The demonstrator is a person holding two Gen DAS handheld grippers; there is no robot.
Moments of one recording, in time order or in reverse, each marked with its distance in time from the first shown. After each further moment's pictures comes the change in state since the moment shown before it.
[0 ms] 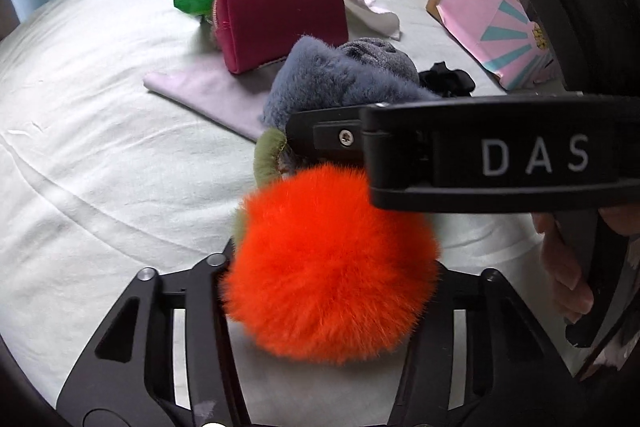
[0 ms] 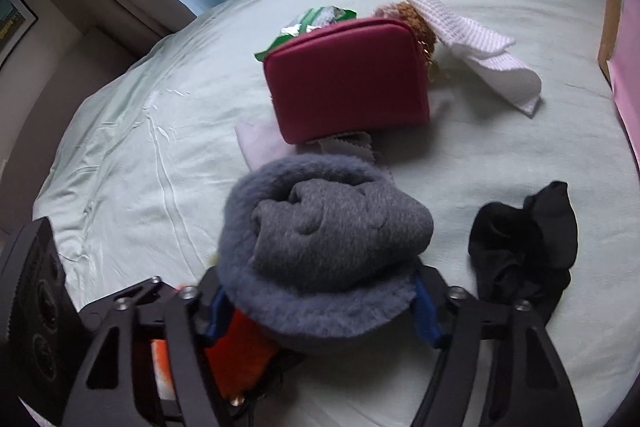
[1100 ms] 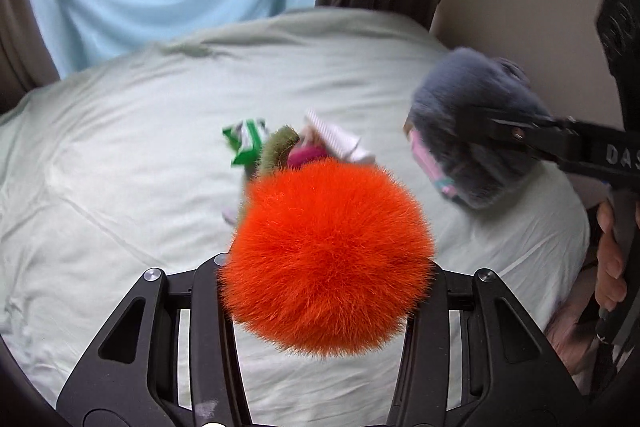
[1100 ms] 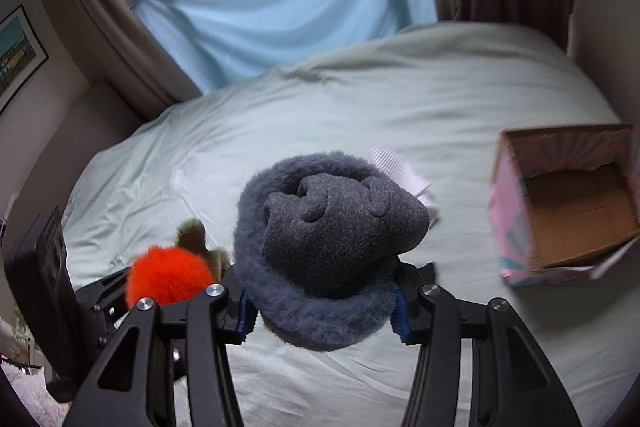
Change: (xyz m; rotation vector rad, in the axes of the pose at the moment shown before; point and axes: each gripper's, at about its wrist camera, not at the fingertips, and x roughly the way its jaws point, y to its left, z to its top) left arm -0.183 -0.033 0.100 -0.011 -0.155 0.069; right arm -0.215 0.037 0.050 0.021 -0.227 -0.118
